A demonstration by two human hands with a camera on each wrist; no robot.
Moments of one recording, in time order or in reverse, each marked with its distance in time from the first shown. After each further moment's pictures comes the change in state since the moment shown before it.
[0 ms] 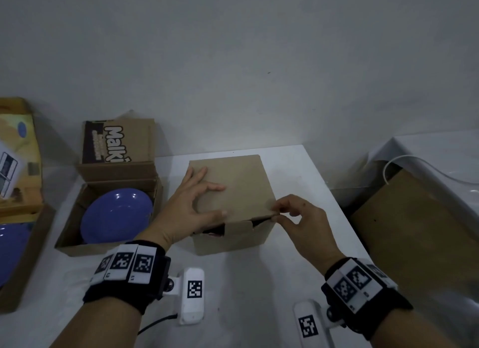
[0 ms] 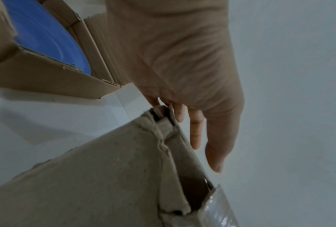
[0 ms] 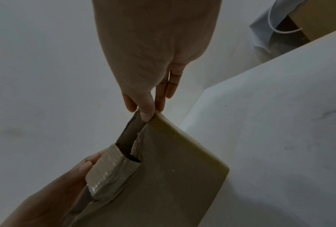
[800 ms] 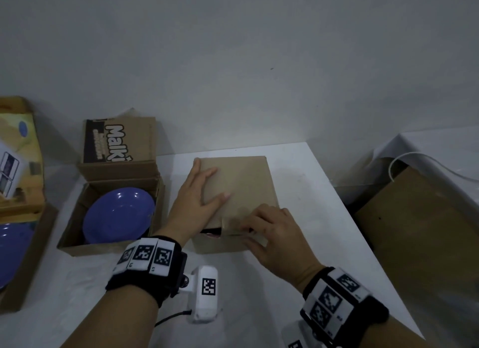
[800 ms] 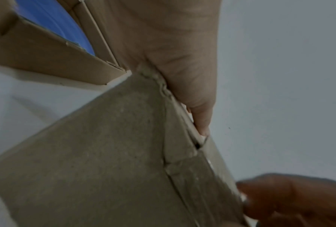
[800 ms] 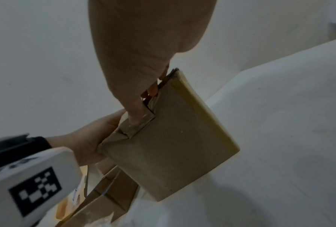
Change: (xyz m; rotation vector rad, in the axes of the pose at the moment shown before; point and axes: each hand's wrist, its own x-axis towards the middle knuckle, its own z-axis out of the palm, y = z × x) left_hand 0.017 -0.010 0.020 0.017 0.183 -0.045; right_hand -0.010 -0.022 0.036 -0.375 -0.132 -0.462
